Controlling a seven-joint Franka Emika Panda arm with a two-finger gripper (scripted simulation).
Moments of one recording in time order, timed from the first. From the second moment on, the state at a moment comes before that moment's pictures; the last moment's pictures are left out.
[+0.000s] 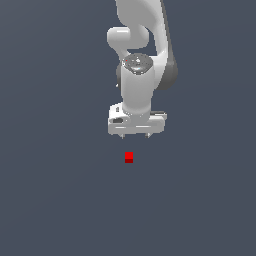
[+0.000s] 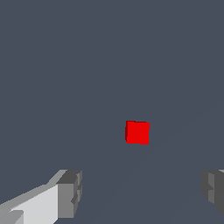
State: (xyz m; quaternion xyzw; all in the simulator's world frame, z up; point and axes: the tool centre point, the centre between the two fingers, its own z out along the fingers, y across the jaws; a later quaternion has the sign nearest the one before) arm 0.008 0.030 0.182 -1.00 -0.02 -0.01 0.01
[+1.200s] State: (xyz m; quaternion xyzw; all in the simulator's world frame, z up) arm 0.015 0.010 0.052 -1.00 0.00 0.00 0.00
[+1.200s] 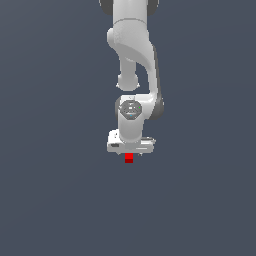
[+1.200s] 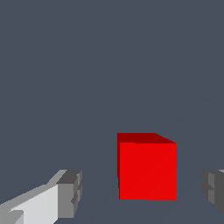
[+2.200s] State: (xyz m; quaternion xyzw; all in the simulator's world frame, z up) arm 0.019 0.004 0.020 -1.00 0.01 0.00 0.00
